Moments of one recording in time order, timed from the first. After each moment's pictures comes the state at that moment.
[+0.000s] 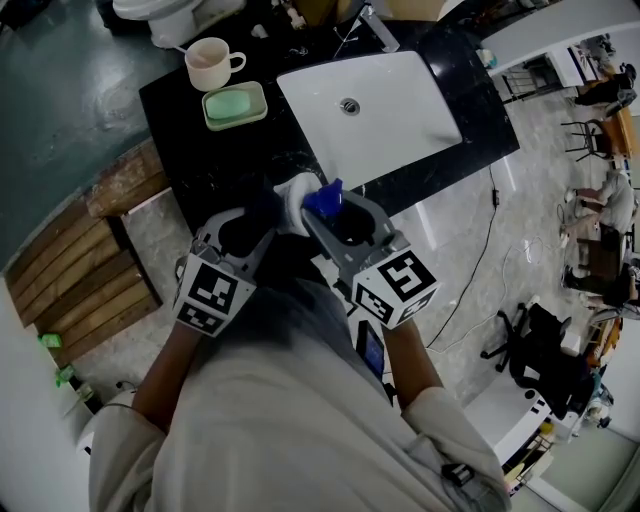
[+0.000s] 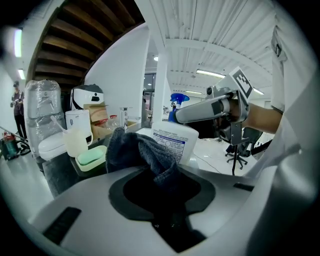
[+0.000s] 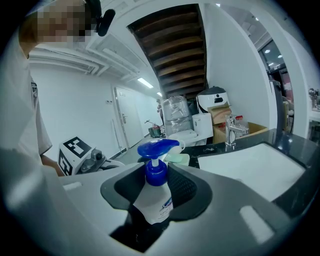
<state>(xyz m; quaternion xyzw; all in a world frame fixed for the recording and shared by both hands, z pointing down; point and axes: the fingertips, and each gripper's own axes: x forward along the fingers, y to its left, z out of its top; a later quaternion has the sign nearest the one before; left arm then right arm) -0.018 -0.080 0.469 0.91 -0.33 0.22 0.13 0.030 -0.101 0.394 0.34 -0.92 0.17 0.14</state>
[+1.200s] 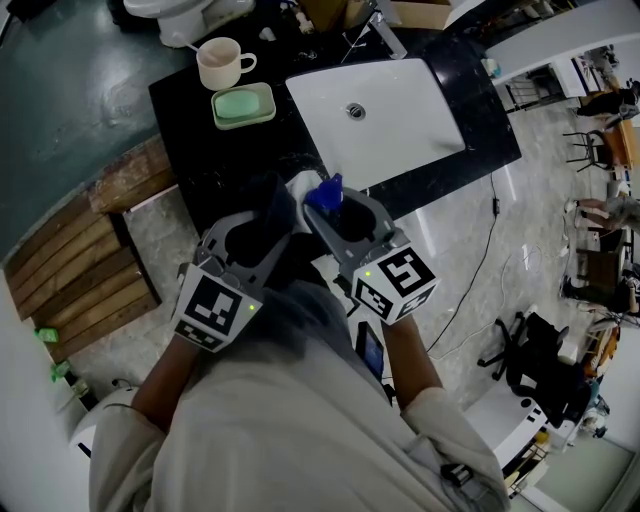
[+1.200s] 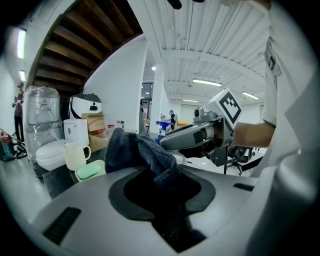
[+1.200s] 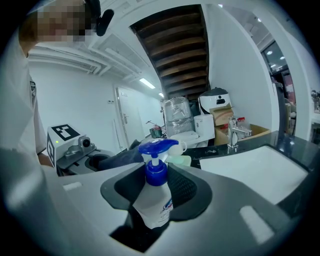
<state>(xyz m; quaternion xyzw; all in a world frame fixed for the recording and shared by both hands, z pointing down) -0.012 -0.069 0.419 0.92 -0.32 0.17 0.11 0.023 -0.105 0.395 0.34 -0.92 0.16 0.14</state>
